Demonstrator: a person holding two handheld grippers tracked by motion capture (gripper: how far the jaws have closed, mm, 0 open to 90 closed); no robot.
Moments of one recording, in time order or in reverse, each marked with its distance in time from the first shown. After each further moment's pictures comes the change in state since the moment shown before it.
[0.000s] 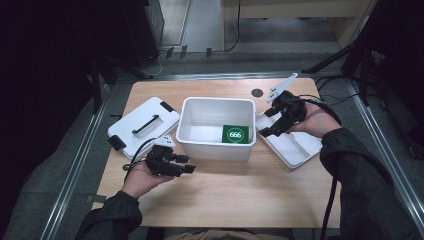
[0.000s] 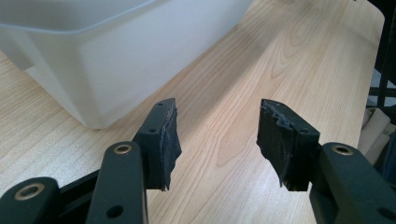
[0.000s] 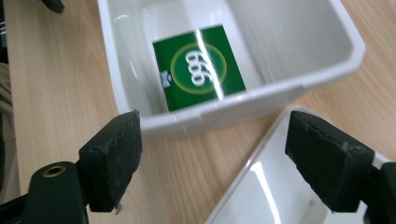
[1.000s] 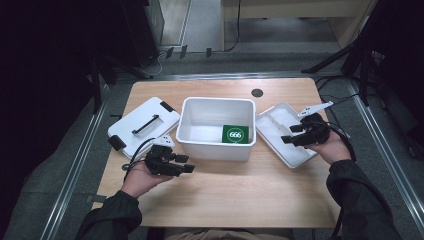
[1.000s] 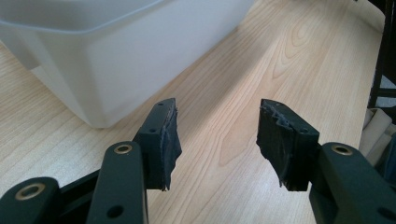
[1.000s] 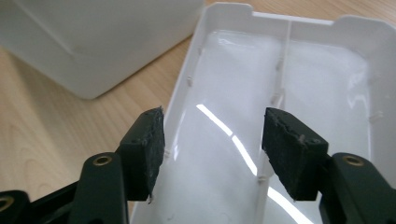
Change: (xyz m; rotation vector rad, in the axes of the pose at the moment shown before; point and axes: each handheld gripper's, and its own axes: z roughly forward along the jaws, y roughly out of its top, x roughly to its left) left arm 0.000 0.000 -0.001 -0.004 0.001 -0.004; right arm -0.023 -0.117 0.024 -0.142 -0.212 0.328
